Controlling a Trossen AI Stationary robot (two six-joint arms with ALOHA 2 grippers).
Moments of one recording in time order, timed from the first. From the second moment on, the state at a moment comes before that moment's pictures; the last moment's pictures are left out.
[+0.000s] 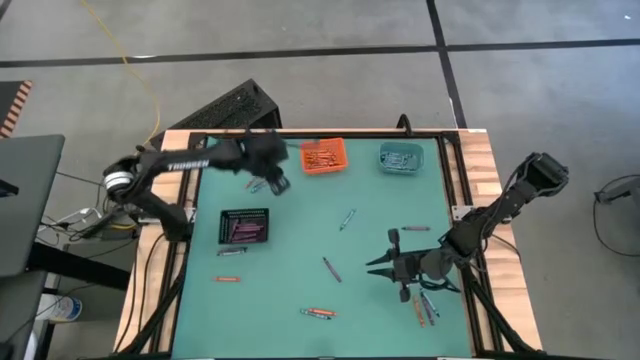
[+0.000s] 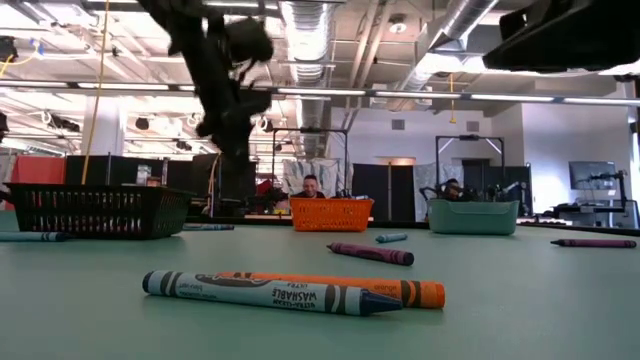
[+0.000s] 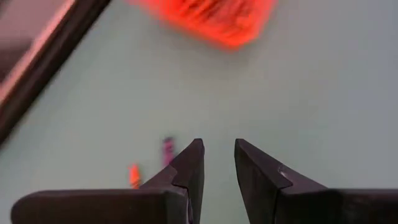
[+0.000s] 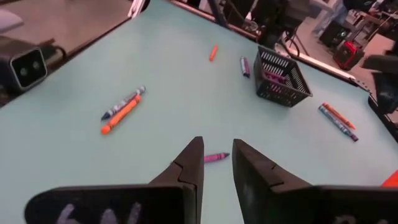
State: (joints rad) left arm 0.44 1.49 1.04 -0.54 -0.14 -0.12; right arm 0.65 1.26 0.50 0.36 0.55 -0.10
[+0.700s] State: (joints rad) left arm 0.63 1.75 1.06 -0.51 -0.05 0.02; right arm 0.59 1.26 0.51 0.27 0.55 -0.08
